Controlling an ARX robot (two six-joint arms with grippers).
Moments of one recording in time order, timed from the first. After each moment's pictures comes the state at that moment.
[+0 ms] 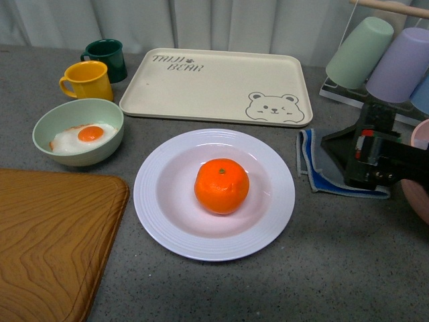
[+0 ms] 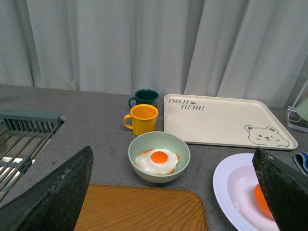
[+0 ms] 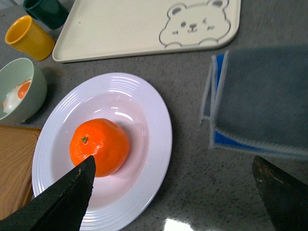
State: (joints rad) left arm 0.00 0.00 0.02 0.00 0.00 0.00; right arm 0.25 1.62 0.42 0.63 -0.17 0.36
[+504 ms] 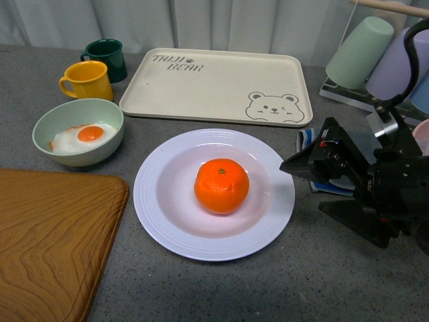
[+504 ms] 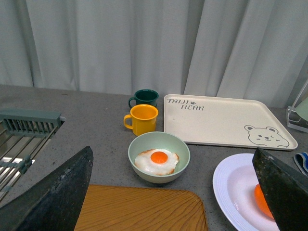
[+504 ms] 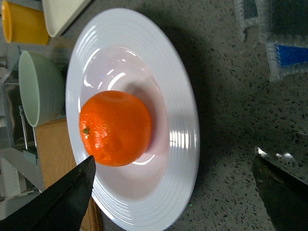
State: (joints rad) left arm 0.00 0.00 0.02 0.00 0.00 0.00; right arm 0.20 1.97 0.64 0.53 -0.51 0.75
